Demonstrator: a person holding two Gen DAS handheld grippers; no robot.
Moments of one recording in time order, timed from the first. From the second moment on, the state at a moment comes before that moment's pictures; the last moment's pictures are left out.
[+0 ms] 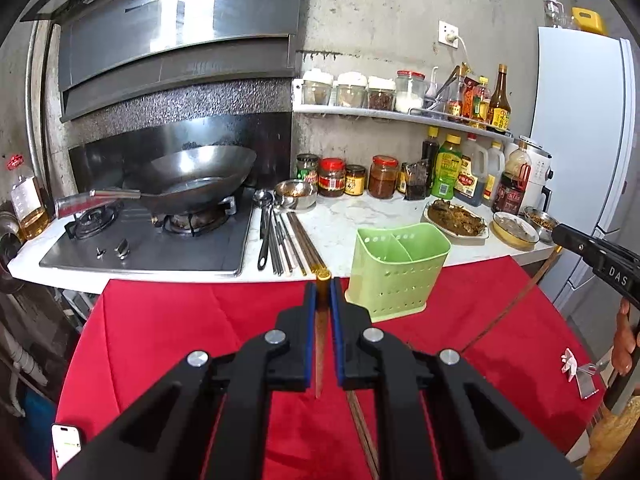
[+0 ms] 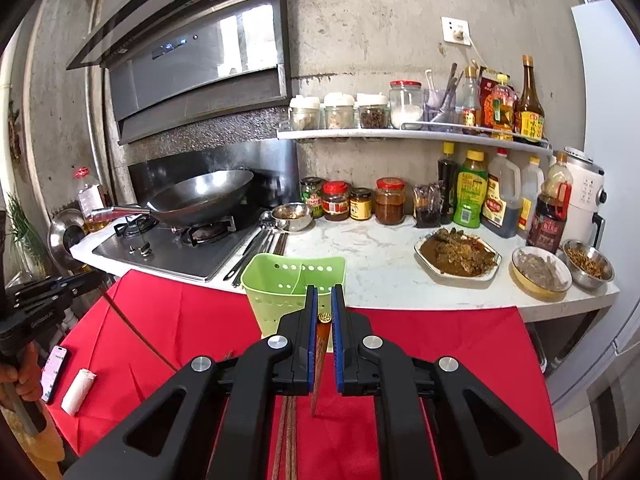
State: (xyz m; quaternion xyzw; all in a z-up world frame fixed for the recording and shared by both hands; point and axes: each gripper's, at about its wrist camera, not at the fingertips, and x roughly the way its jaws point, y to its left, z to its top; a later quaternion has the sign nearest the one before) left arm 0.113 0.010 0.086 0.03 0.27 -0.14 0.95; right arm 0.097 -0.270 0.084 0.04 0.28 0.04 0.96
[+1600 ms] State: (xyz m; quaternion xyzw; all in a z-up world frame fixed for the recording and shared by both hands) left arm 0.122 -0.024 0.082 0.09 0.37 -0.13 0.92; right arm 0.108 -0.244 0.065 0.01 0.34 0.03 0.94
